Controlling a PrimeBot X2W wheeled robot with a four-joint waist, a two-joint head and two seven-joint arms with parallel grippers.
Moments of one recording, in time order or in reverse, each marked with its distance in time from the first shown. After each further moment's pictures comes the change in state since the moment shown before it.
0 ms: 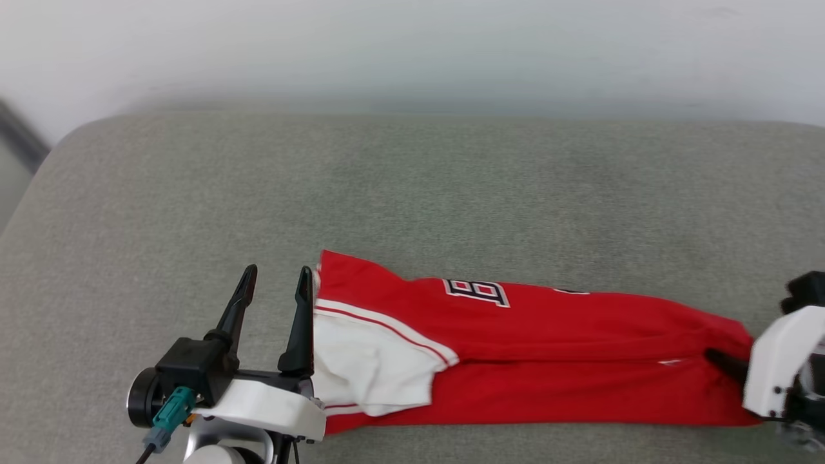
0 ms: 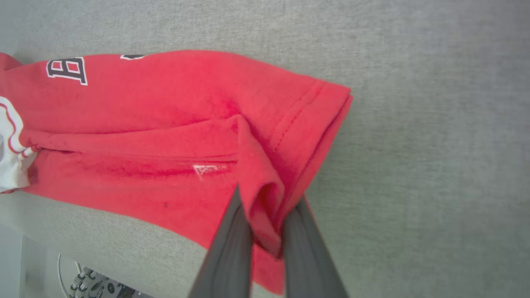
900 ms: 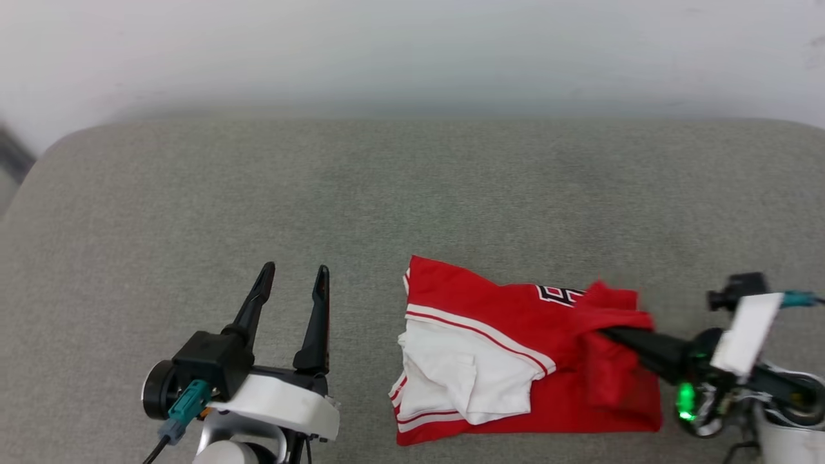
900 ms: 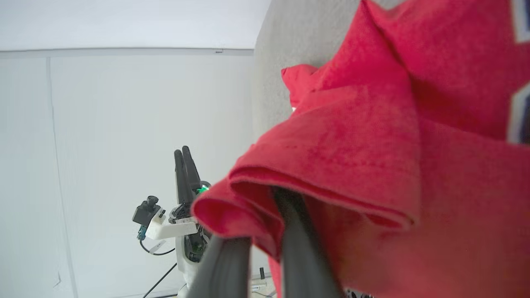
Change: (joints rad) left arm -0.013 0.000 -0.030 -0.008 -0.006 -0.002 0.019; right arm -0.096 0.335 -0.366 0.063 0.594 0.000 0.438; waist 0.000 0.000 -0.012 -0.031
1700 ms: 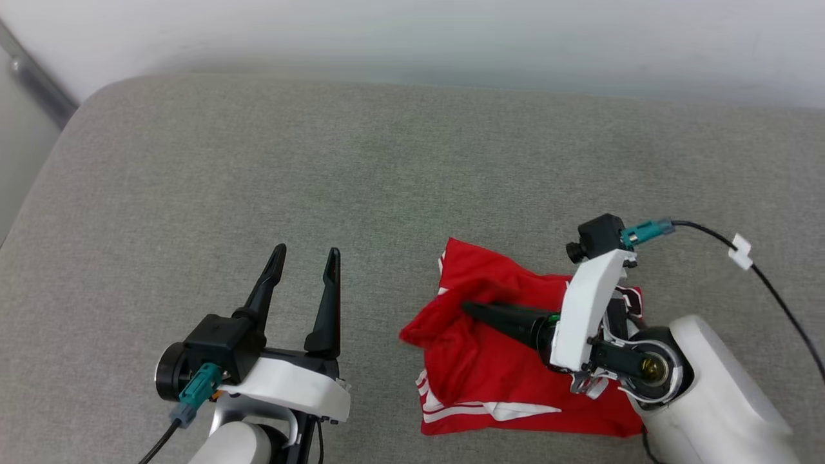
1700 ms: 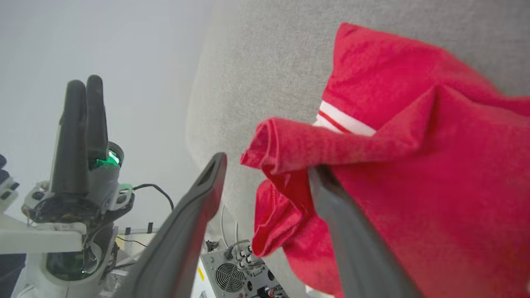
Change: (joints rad) left arm -0.066 -0.036 -0.019 0.050 -0.002 -0.018 -0.024; right arm -0.125 -0.082 0.716 -0.027 -0.156 0.000 -0.493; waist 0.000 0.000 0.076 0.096
